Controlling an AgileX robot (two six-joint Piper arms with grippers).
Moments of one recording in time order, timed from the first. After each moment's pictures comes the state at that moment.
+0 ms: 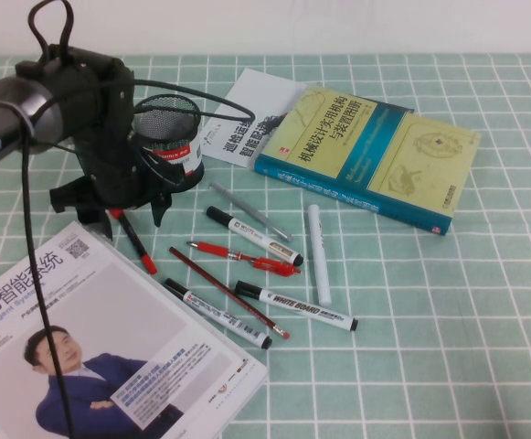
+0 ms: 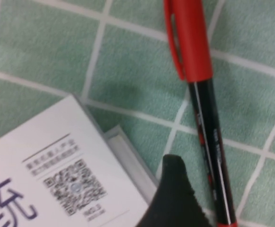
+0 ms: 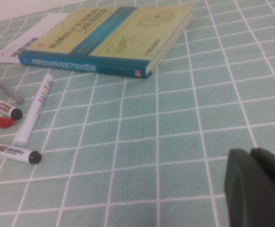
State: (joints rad) right arm 0.09 -0.02 0.03 0.15 0.34 0.10; left arm -0.35 2.09 -1.70 0.11 1.06 -0.60
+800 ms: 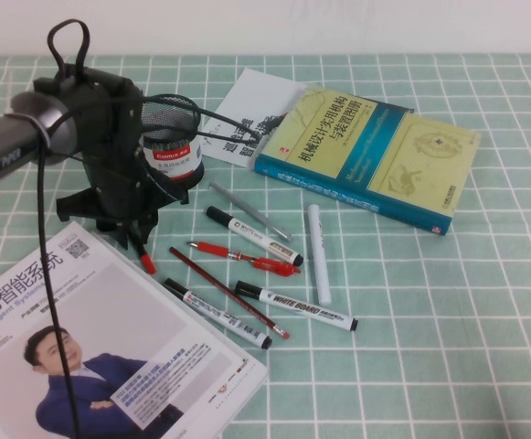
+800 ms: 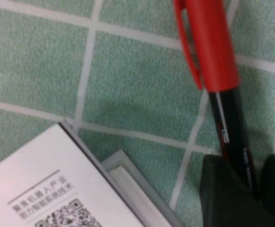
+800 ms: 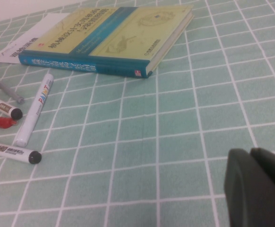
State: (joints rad) right arm 0.09 -0.02 0.03 0.15 0.34 0.10; left arm -0.35 2.15 -1.70 0.13 1.04 -0.54
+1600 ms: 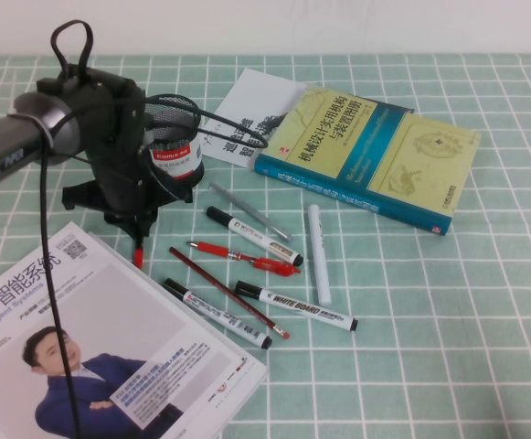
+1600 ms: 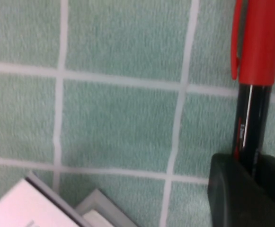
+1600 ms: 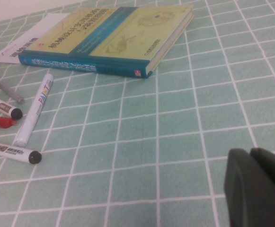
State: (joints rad) right arm 0.09 -0.02 0.03 0.15 0.34 0.10; left arm -0.35 2.16 -1.71 0.13 0.98 -0.42
